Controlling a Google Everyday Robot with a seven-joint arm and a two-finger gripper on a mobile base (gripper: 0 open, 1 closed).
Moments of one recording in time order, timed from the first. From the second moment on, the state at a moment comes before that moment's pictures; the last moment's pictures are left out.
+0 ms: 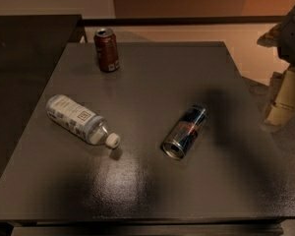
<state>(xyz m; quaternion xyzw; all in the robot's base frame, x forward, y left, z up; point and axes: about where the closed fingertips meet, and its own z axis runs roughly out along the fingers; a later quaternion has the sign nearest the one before) 0.438 -0.217 0.976 -0.60 0.78 -0.03 0.16</state>
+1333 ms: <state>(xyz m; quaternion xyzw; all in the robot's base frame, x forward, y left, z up) 0.440 -0.162 0.964 -0.72 0.67 -0.03 0.16</state>
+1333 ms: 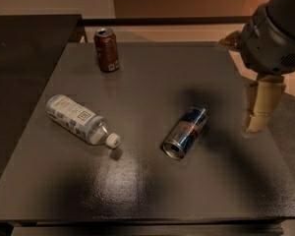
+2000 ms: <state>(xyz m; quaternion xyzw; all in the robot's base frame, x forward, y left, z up) 0.432 -0.120 0.925 -0.83 0.53 -0.04 0.15</state>
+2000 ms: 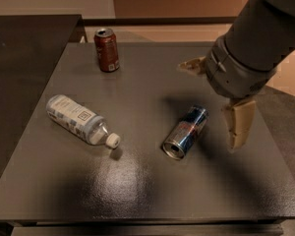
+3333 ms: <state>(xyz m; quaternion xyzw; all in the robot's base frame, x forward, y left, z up) 0.419 -0.085 0.860 -0.94 0.31 -0.01 0.11</state>
